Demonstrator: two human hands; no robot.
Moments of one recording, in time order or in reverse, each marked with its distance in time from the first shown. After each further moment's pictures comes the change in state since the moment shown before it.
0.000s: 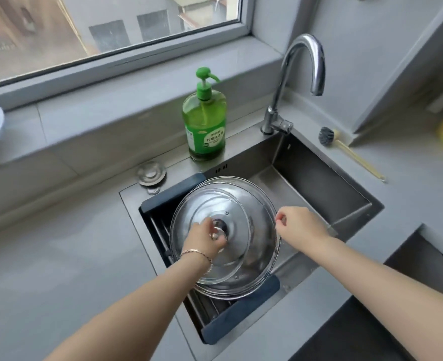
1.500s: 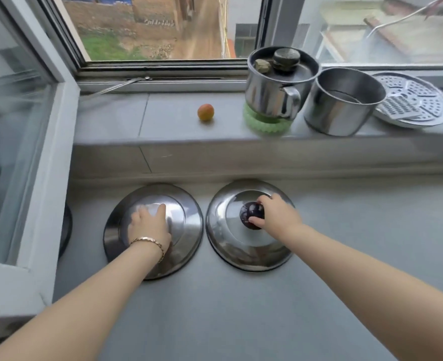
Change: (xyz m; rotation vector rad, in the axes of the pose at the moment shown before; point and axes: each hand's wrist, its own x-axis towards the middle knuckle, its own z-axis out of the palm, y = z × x) left_hand -0.278 -0.719 -0.499 0.481 0.233 -0.610; right_hand -0.243 -0.771 0.321 -0.223 -0.178 -0.557
